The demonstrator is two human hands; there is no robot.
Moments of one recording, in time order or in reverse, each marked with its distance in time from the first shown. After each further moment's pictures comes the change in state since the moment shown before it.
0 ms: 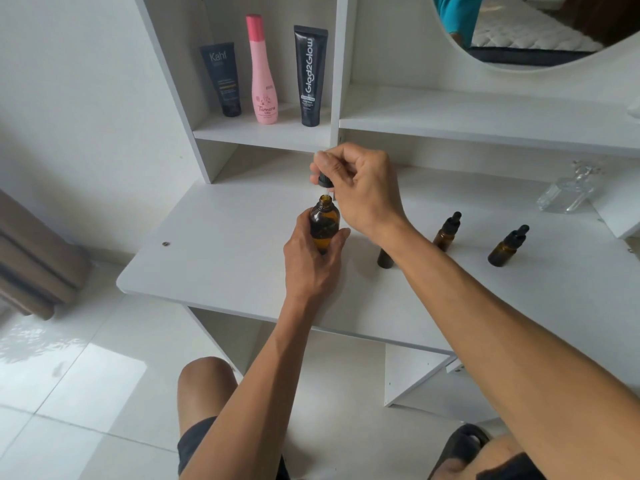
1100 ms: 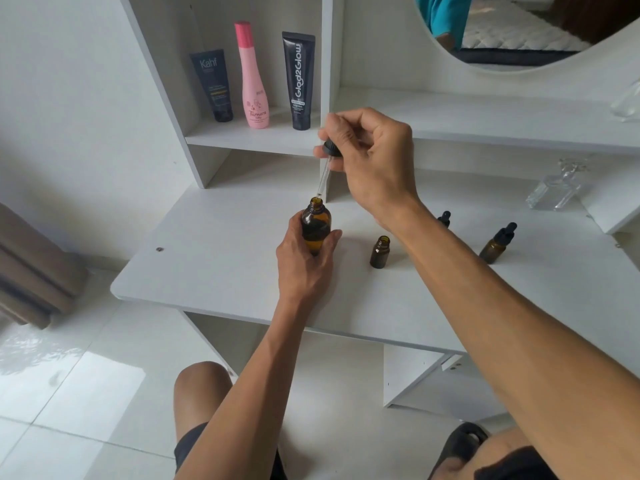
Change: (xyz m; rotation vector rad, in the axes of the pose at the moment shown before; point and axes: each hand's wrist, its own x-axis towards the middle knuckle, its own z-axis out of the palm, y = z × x) left_hand 0.001 0.000 0.000 0.036 0.010 -0.009; right_hand 0.007 -0.033 -0.022 0.202 0.122 -0.021
